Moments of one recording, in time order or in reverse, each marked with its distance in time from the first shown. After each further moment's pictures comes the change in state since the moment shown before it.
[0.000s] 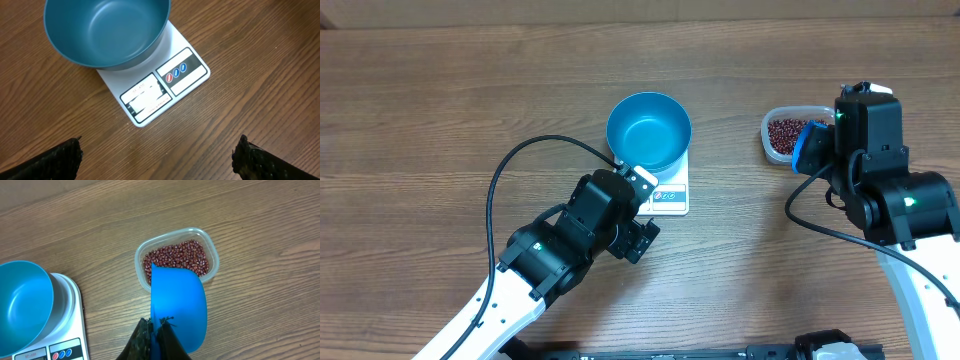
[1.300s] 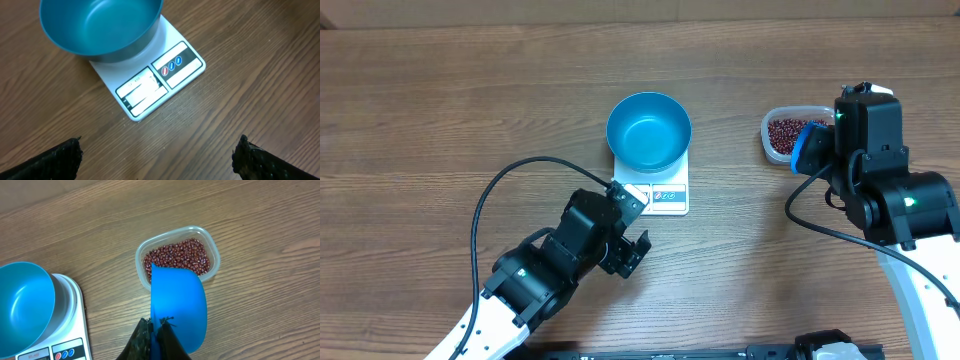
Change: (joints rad) left arm 0.000 -0.137 -0.150 0.076 0.020 0.021; right arm 0.000 0.000 0.000 -0.003 -0.003 0.018
